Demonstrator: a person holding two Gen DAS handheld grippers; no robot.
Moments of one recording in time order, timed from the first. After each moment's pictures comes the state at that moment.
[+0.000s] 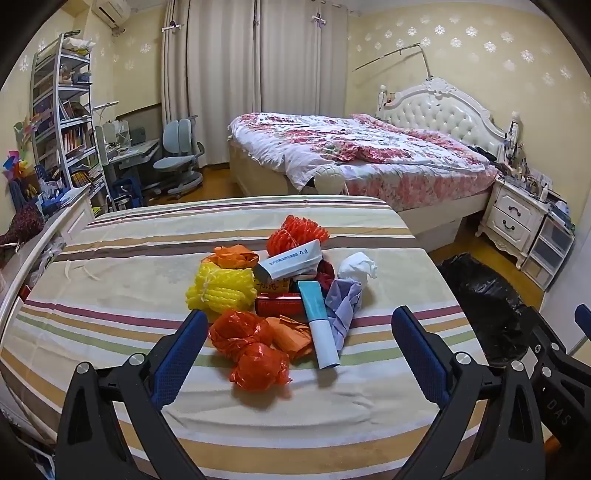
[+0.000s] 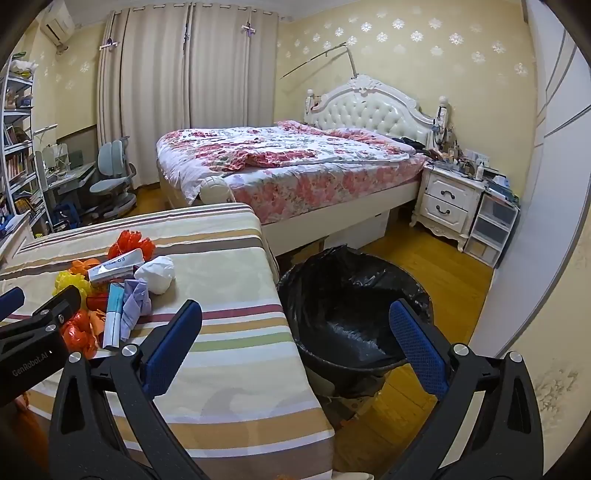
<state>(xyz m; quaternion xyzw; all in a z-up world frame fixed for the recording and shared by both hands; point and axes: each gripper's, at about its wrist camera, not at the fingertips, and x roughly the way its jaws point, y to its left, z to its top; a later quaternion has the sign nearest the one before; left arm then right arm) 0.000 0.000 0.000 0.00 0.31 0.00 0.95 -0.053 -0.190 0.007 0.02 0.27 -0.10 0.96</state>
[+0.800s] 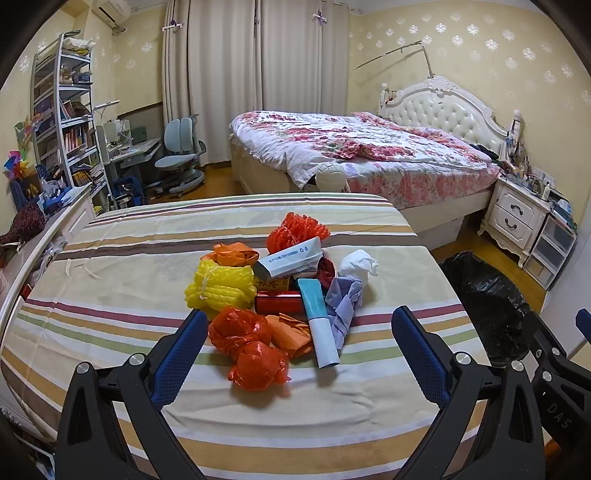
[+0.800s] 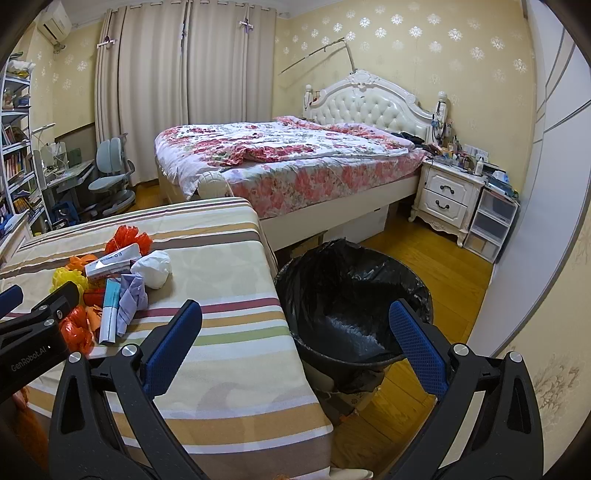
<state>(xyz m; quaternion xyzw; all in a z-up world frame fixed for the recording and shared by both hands) 0.003 0.002 -0.003 -0.01 0.32 0.01 0.95 -0.055 -0.193 0.002 0.02 0.27 -0.10 0.96</state>
